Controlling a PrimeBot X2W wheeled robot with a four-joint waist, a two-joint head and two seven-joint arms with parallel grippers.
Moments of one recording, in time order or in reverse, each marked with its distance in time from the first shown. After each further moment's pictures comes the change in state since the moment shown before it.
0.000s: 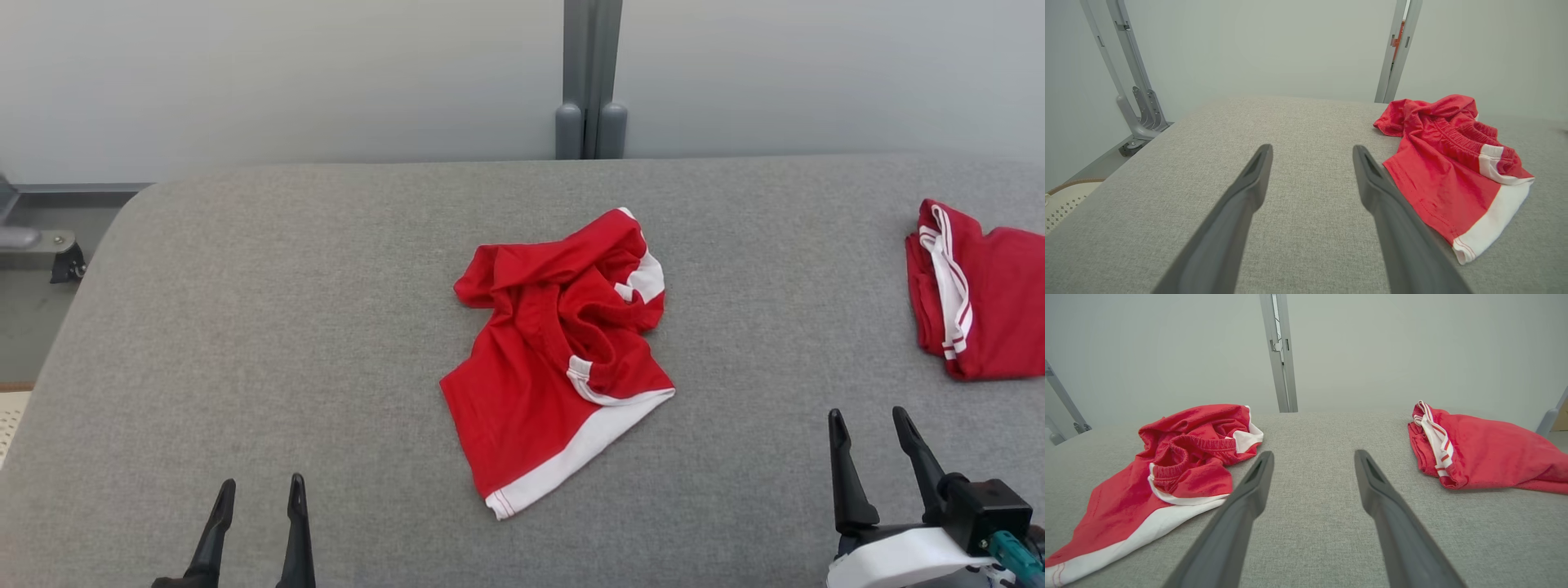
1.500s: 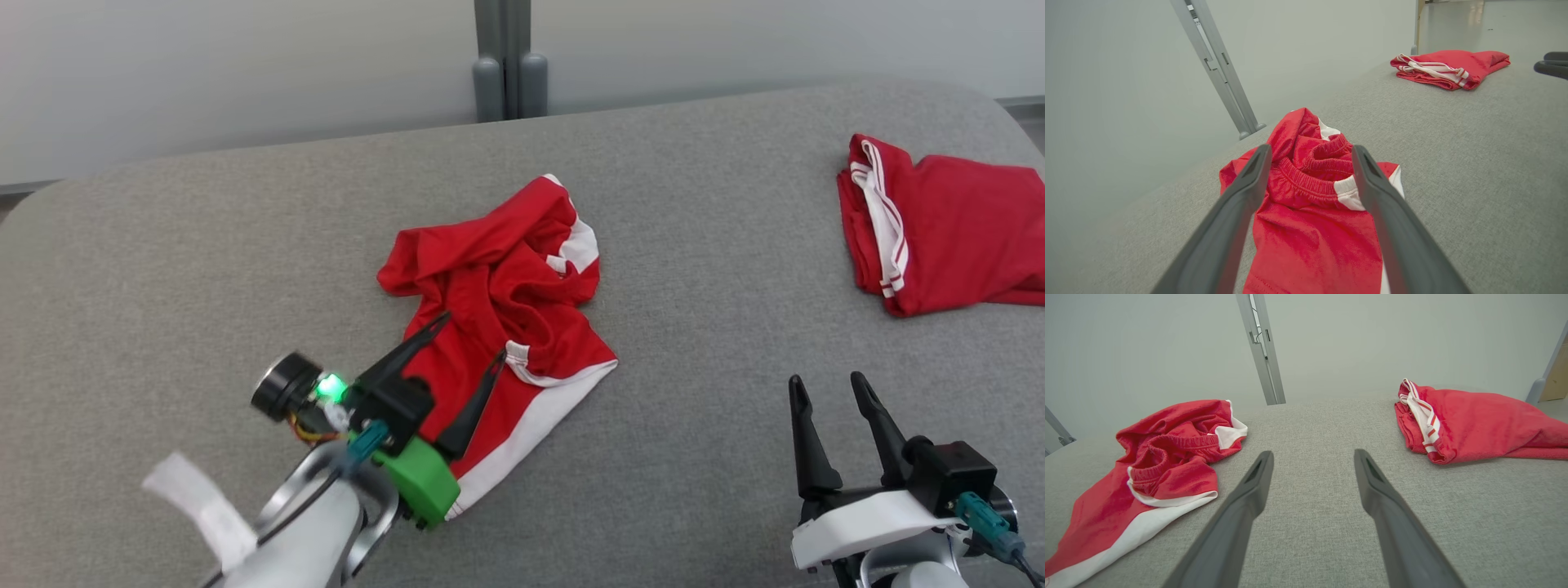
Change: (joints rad) left arm -0.539 0.155 -0.527 0.228 0.045 -0.078 0.084; right arm -0.081 0.000 0.074 0.040 0.054 0.000 0.000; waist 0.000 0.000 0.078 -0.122
